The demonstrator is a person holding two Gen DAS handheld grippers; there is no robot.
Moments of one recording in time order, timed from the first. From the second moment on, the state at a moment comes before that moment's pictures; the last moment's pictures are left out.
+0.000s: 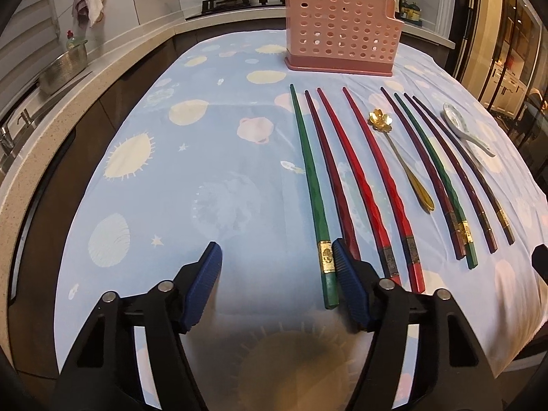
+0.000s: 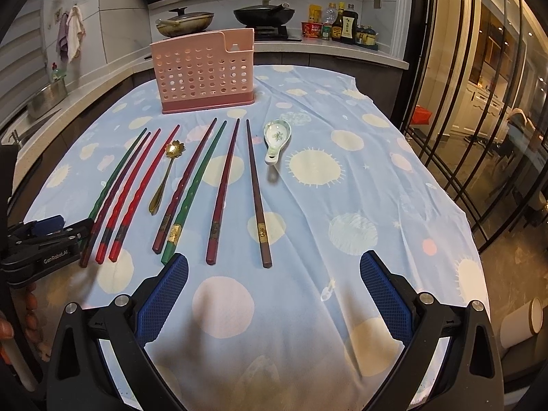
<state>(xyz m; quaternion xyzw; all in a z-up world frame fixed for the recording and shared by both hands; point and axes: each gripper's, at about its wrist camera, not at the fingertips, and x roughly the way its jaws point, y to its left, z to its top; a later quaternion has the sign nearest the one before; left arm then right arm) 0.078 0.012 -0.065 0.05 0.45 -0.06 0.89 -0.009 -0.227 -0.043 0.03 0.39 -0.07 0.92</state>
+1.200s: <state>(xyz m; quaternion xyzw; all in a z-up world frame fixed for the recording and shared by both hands) 0.090 0.022 -0.063 0.02 0.45 -0.08 0.89 0.140 -0.281 -0.078 0.18 0.42 -0.03 0.89</state>
